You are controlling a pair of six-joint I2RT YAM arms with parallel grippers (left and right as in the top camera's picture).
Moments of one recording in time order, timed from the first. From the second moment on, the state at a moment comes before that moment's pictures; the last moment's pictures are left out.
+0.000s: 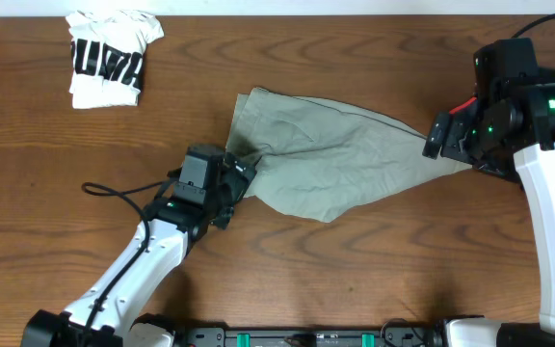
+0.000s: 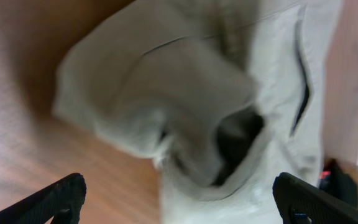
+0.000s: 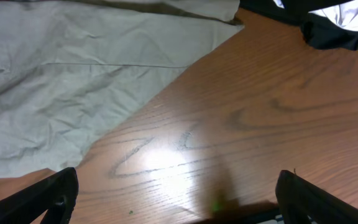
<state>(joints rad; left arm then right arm) -0.33 1.33 0.65 -0.25 0.17 -1.32 0.09 1.51 1.69 -1.52 0.11 0.44</state>
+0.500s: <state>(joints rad) -0.33 1.45 0.65 -0.13 0.17 -1.41 0.09 1.51 1.56 -1.46 0.11 0.44</state>
